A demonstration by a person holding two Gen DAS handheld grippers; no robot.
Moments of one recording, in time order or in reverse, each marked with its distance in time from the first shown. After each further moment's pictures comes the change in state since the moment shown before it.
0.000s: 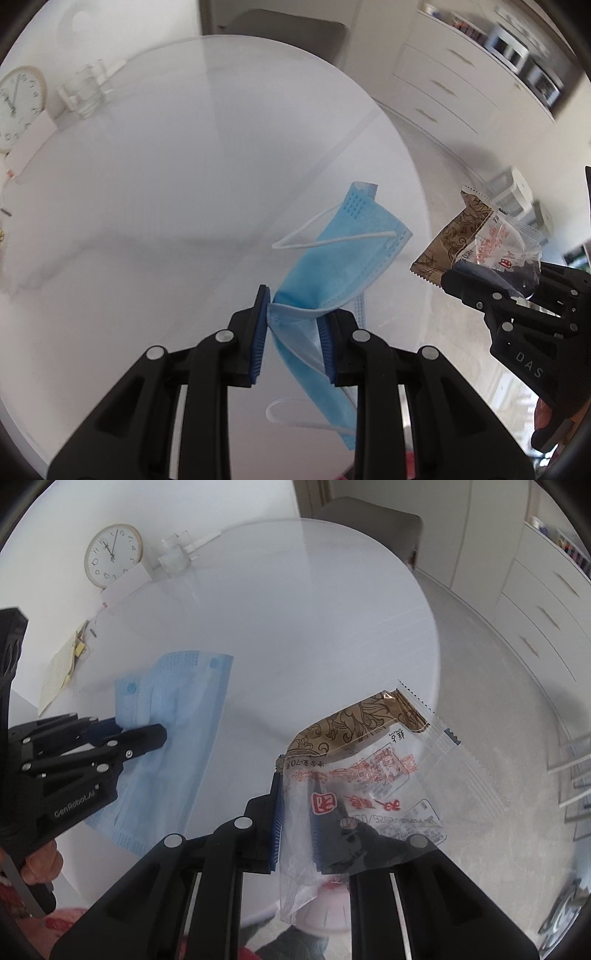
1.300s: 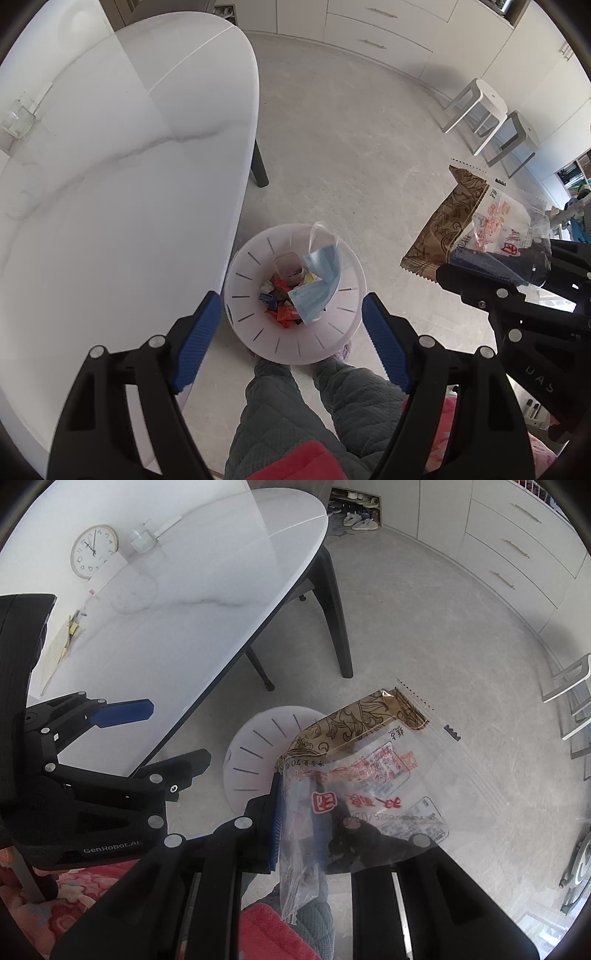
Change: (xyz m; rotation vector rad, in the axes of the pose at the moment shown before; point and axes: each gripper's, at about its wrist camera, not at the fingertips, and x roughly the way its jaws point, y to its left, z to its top) left arm 0.034 -0.176 -0.095 0.189 0.150 0.010; right arm -0.038 -0.102 -0.161 0.096 0.077 0.036
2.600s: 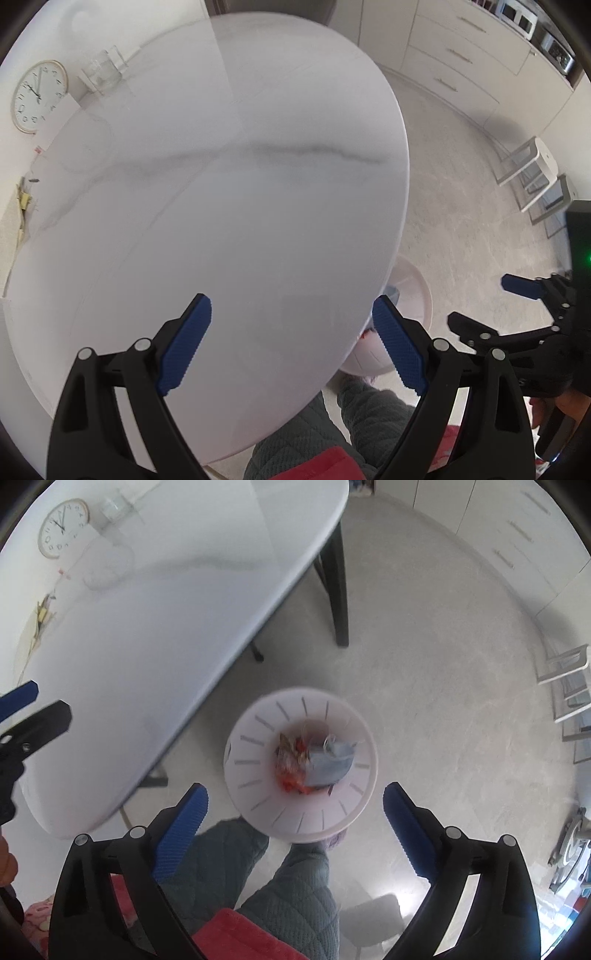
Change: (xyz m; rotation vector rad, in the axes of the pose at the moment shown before) left arm -0.044 0.095 -0.013 -0.235 -0.083 0.159; right arm 0.033 0.033 0.049 0.014 0.094 -0.095
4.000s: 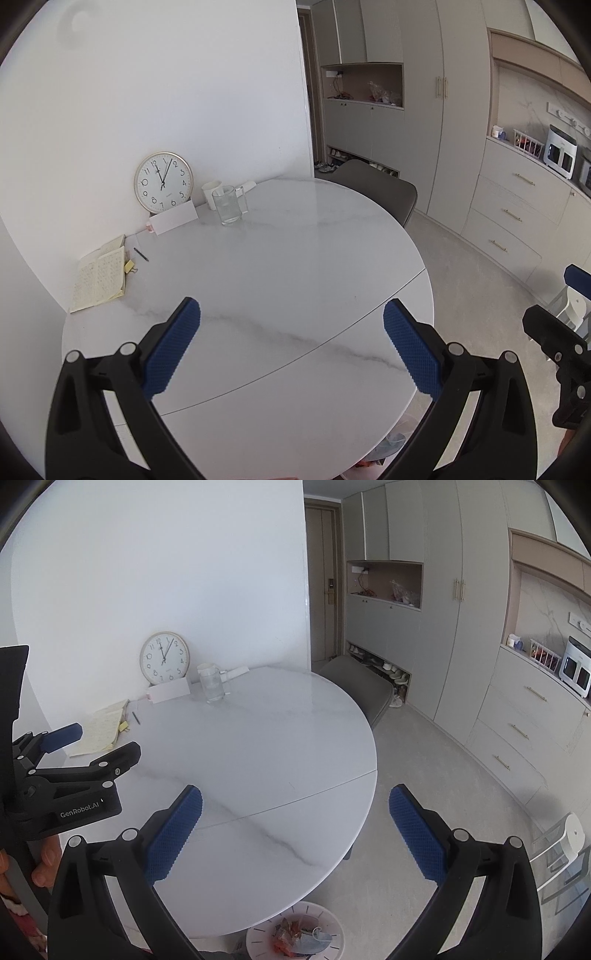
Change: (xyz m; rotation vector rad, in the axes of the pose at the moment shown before) left arm -0.216 0.055 0.051 -0.261 -0.529 0.230; right arm -0.272 0.064 0.080 -0.252 -0.691 0.055
